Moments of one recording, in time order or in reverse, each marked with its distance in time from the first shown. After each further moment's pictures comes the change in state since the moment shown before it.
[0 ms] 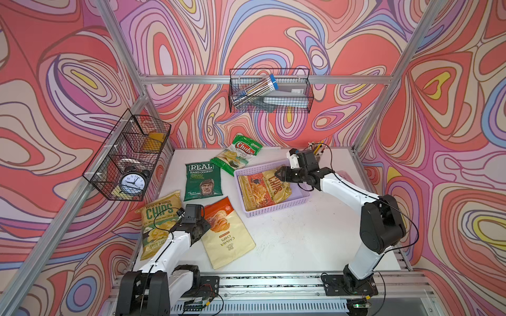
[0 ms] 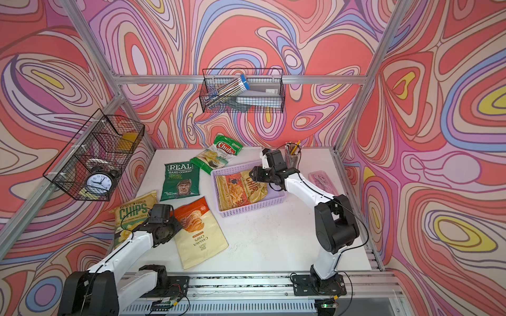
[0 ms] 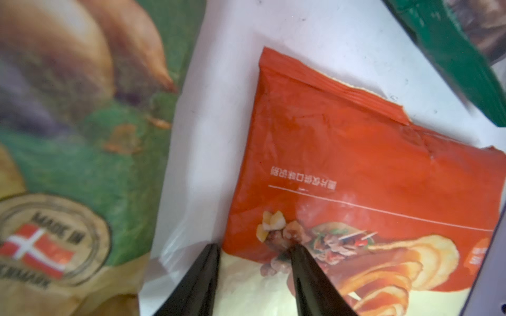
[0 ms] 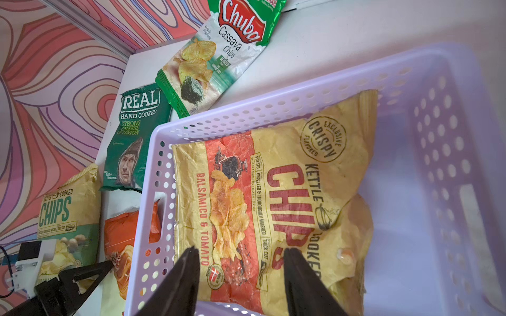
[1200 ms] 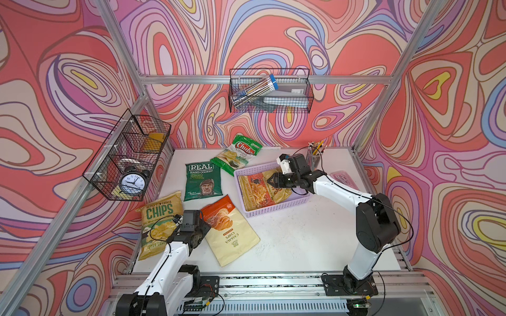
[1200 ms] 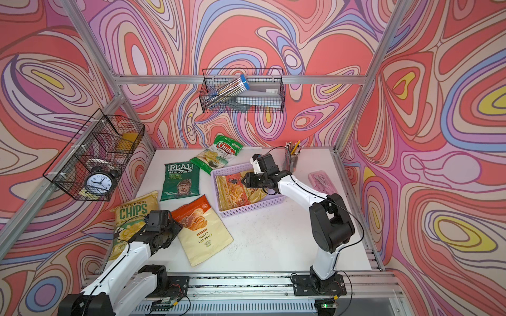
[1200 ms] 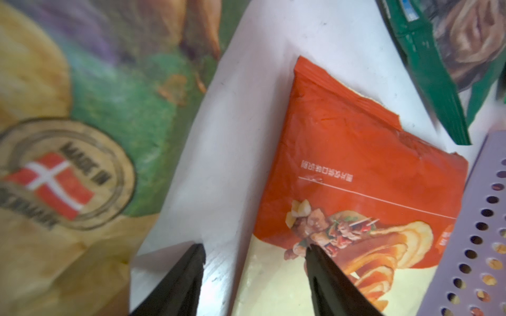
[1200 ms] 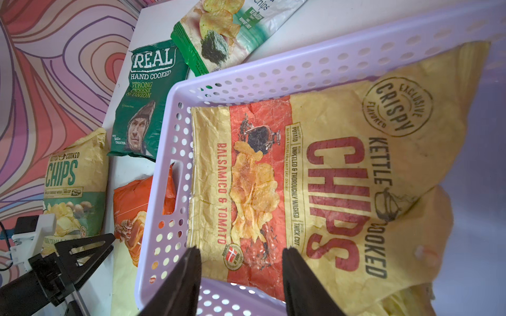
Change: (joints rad) left arm 0.000 -0.156 -0.087 0.008 0.035 -0.170; right arm 0.077 0.029 0.001 -0.022 -0.032 -0.026
